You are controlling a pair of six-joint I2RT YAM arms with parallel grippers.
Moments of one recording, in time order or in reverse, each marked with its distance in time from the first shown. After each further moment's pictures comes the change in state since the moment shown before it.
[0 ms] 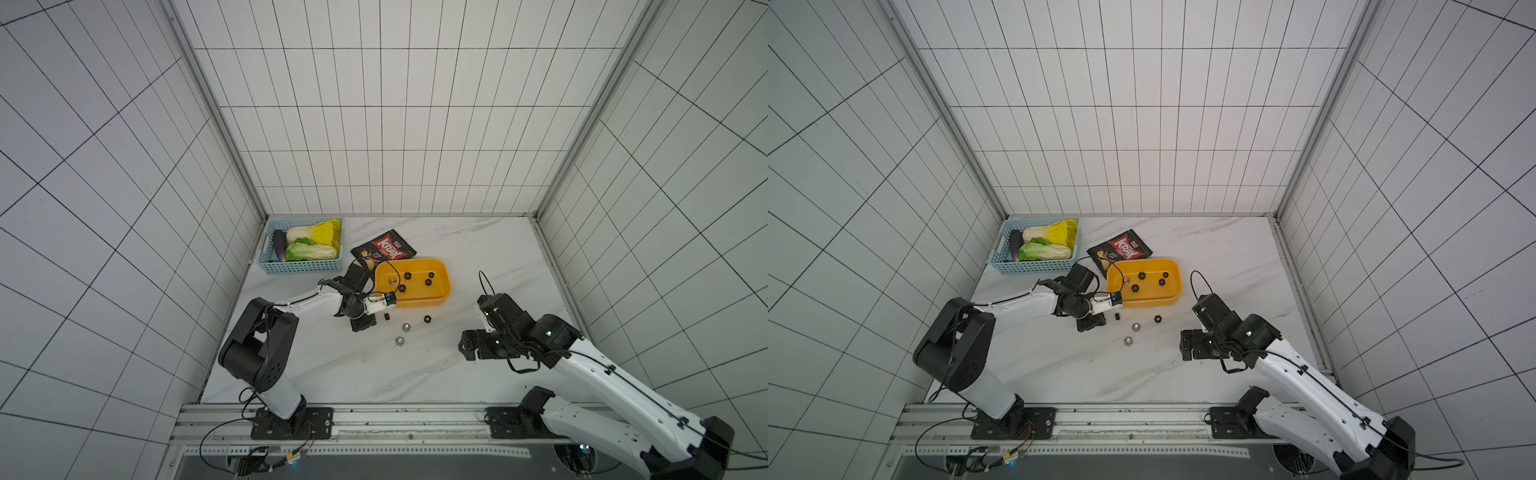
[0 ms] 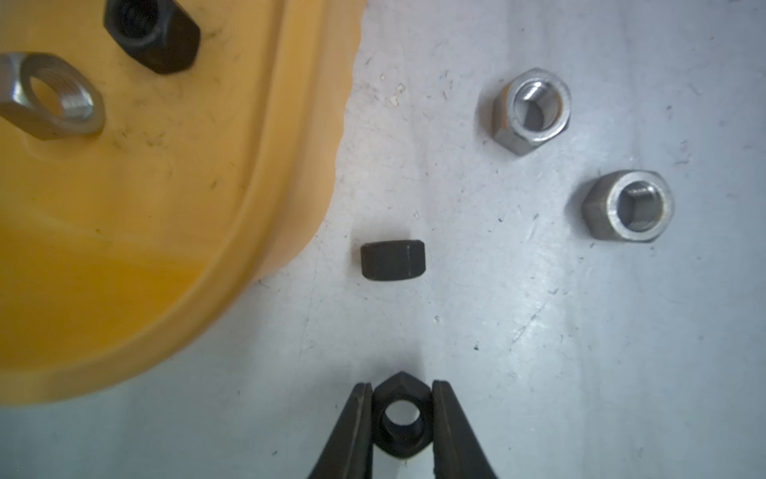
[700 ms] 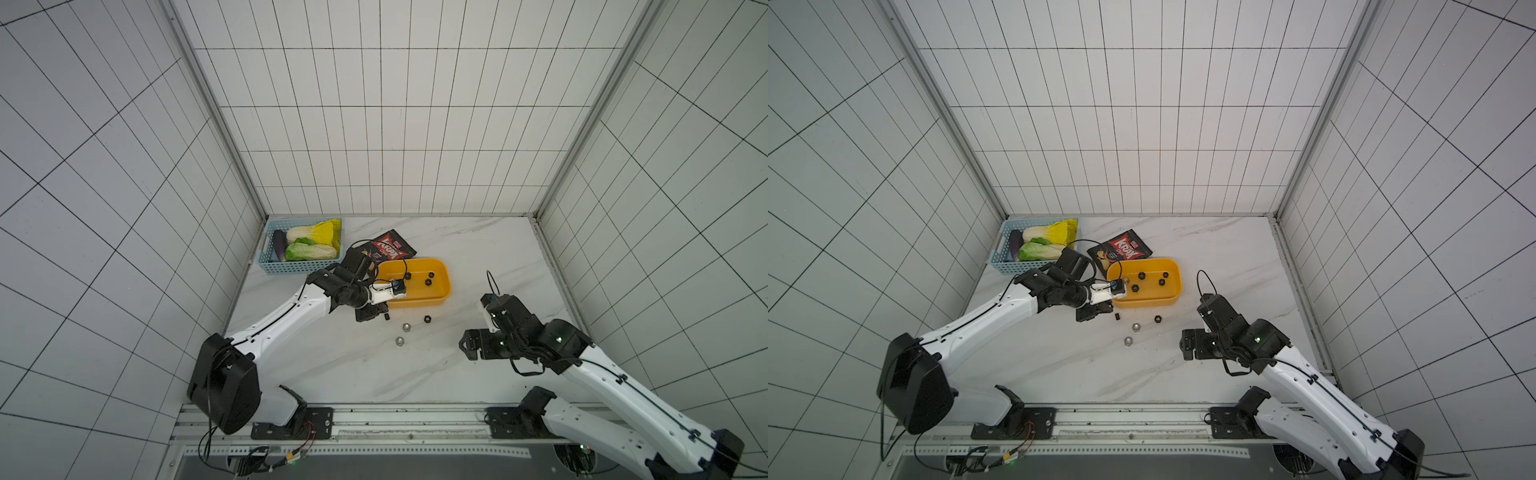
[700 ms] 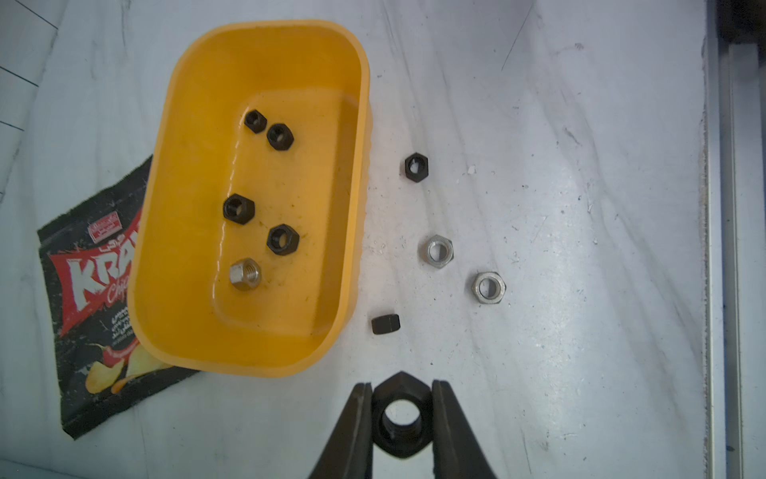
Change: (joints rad) left arm -0.089 -0.195 0.217 -0.211 0.086 0.024; right arm 0.000 -0.085 0.000 0.018 -0.001 -0.001
